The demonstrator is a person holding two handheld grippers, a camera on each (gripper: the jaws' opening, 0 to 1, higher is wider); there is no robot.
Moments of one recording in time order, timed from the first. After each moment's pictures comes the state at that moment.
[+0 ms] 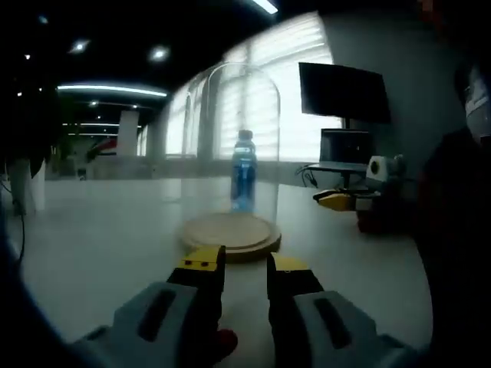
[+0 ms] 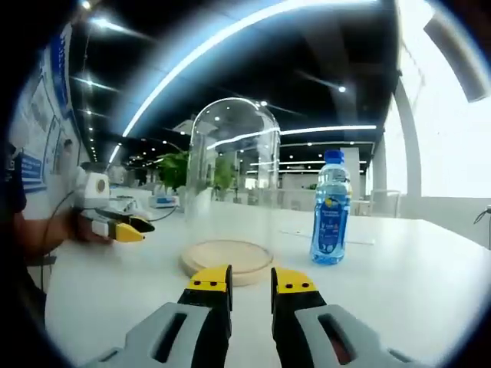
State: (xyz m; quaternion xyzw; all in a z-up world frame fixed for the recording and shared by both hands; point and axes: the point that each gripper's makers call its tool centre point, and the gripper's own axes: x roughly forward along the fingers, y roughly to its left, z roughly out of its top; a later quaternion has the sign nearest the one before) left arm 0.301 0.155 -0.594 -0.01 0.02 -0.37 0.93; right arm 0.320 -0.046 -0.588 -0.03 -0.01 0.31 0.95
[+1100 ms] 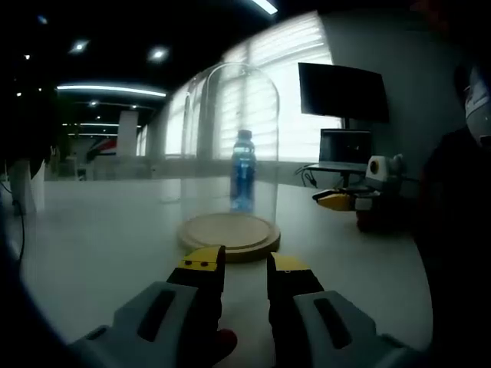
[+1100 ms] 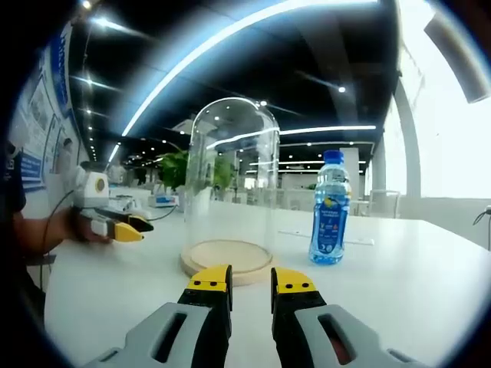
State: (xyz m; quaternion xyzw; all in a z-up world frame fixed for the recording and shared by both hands) left arm 0.301 0.155 -0.595 -0.01 0.02 -0.37 0.93; right arm 0.321 -0.046 -0.589 -0.04 -0.01 0.30 0.95
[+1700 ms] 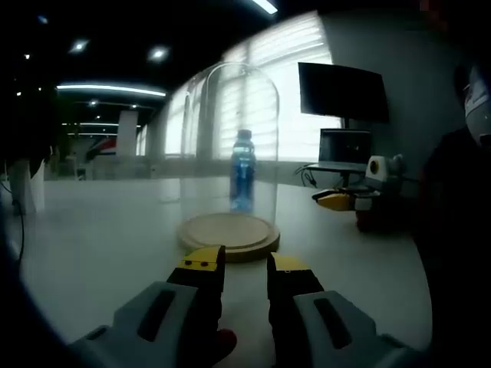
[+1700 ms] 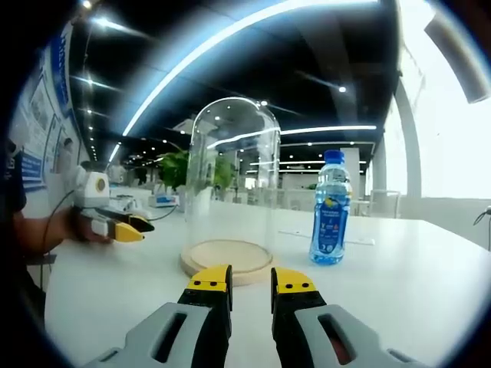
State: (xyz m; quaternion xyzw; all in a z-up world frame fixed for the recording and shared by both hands) left arm 0.301 0.155 -0.595 -0.01 0.02 -0.37 0.93; right arm 0.320 -0.046 -0.588 -0.04 -0.01 0.31 0.95
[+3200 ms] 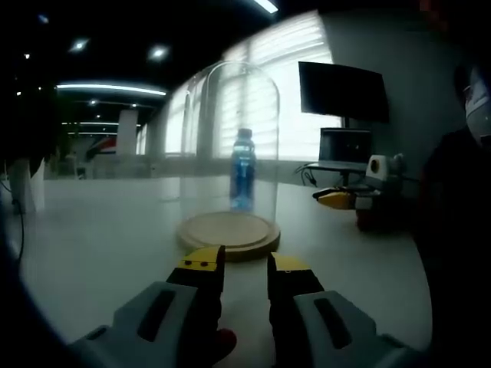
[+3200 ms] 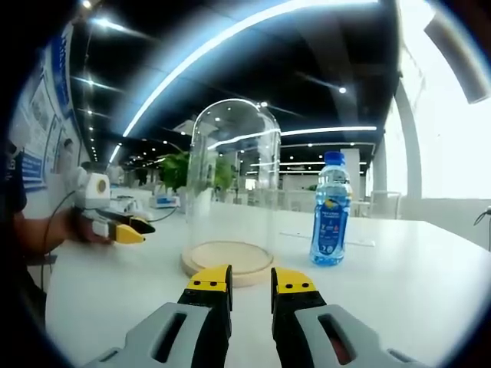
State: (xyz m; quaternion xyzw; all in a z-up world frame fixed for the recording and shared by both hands) left arm 0.301 0.155 -0.596 -0.01 0.02 -0.37 0.93; right arm 0.320 -0.046 -0.587 -0.03 -0.01 0.31 0.95
